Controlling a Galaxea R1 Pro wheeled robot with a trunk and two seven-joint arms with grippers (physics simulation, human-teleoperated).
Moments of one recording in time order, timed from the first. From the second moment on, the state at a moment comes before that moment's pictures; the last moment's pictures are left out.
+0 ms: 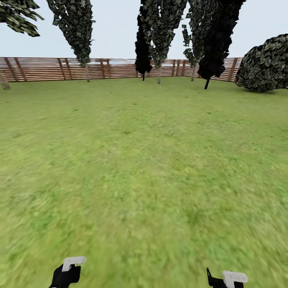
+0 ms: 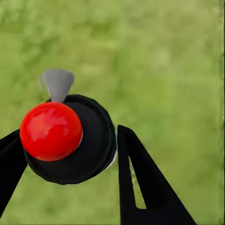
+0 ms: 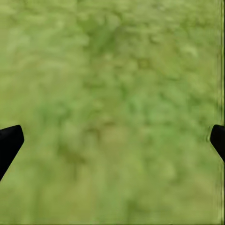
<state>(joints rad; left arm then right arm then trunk) -0.35 0.08 0.25 -0.36 -0.19 -0.20 0.01 -0.12 -0.09 -0.11 -0.63 0.02 -0.34 -0.06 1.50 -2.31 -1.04</state>
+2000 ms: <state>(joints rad) -0.35 0.09 0.25 -0.37 -0.19 -0.20 0.01 -0.12 -0.09 -0.12 -0.63 0.02 -0.34 -0.06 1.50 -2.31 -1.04</state>
